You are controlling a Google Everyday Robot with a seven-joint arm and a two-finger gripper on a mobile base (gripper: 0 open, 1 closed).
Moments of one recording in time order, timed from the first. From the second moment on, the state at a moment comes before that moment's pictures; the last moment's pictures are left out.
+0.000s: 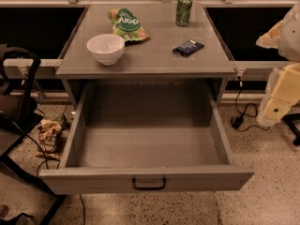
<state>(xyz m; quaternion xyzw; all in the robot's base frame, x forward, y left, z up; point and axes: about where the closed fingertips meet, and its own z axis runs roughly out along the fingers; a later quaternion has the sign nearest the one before) 0.438 -0.214 0.986 -0.60 0.78 -0.05 0.17</state>
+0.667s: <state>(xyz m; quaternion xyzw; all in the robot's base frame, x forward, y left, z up) 0.474 -0.219 0.987 -0.59 0.78 -0.04 0.21</state>
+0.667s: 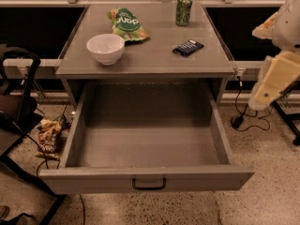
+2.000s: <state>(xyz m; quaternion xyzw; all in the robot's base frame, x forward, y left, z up) 0.643 -0.211 0.997 -0.39 0.87 -0.08 0.29</state>
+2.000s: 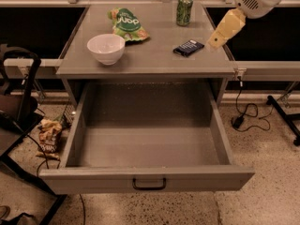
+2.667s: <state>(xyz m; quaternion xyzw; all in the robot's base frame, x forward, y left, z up) 0.693 -0.203 0.983 -0.33 0.89 -0.05 0.30</state>
